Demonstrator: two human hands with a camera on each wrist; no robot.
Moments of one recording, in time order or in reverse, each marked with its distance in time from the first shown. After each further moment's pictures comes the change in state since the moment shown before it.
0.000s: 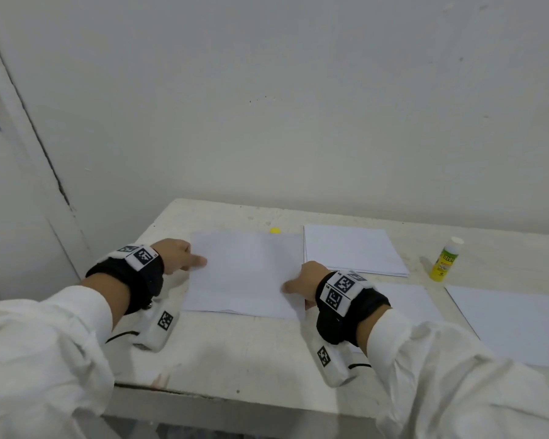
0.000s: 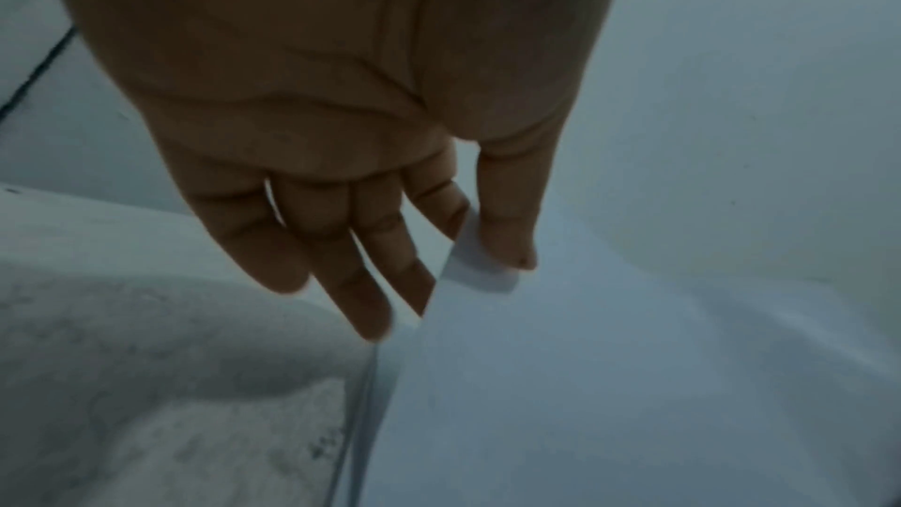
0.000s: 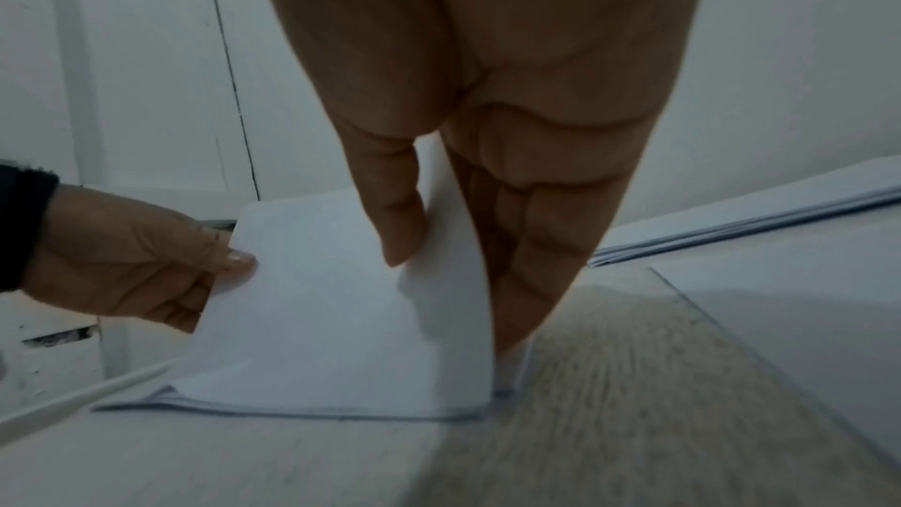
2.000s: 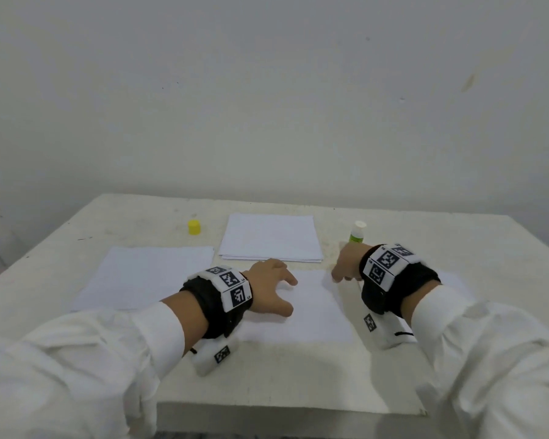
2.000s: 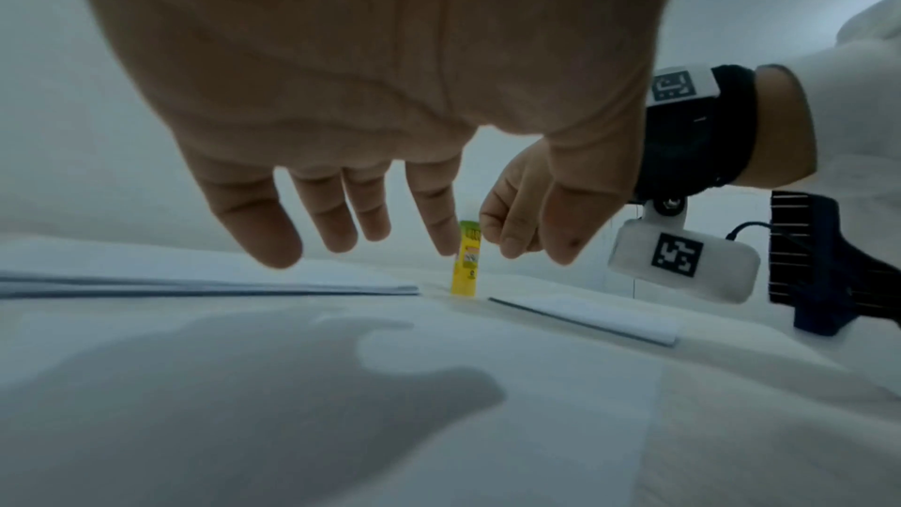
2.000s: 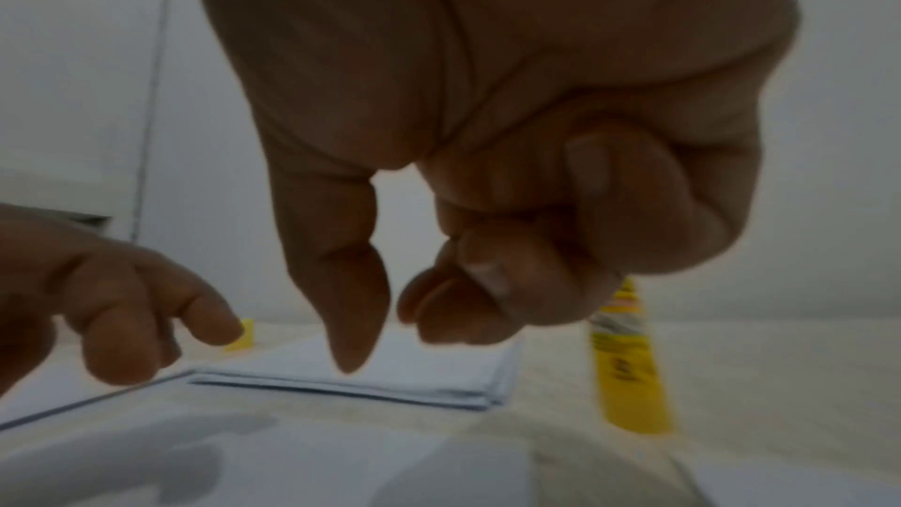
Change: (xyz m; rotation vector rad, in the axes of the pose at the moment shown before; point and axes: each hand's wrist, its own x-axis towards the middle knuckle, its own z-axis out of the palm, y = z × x) left_hand -0.085 0.229 0.212 0.471 -0.306 0.546; right_hand -0.010 0.171 -0.178 -0.501 0.047 0.209
